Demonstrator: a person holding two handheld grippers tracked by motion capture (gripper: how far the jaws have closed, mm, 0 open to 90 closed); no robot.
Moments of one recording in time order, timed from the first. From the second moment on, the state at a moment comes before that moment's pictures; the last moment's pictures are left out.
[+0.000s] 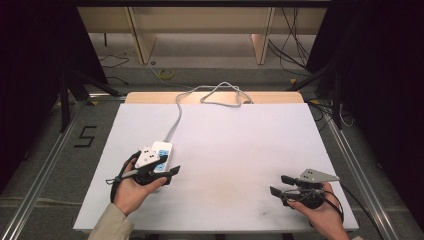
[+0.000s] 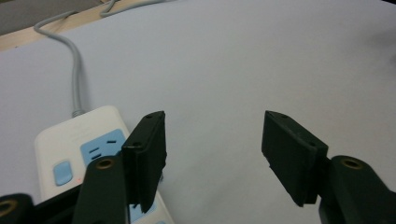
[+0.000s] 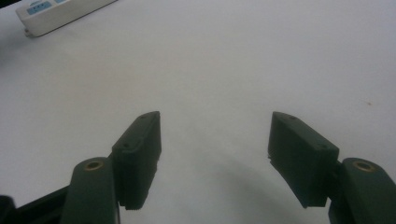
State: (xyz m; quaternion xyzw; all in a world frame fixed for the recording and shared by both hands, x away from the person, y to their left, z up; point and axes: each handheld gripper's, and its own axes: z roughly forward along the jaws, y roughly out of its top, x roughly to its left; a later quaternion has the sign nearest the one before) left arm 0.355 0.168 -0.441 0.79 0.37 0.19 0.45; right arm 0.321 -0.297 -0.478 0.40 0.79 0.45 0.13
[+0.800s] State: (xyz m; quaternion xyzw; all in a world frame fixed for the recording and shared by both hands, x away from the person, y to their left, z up) left arm 0.338 0.119 -0.469 0.83 0.31 0.18 0.43; right arm 0.315 -0.291 -0.473 0.37 0.80 0.46 0.14
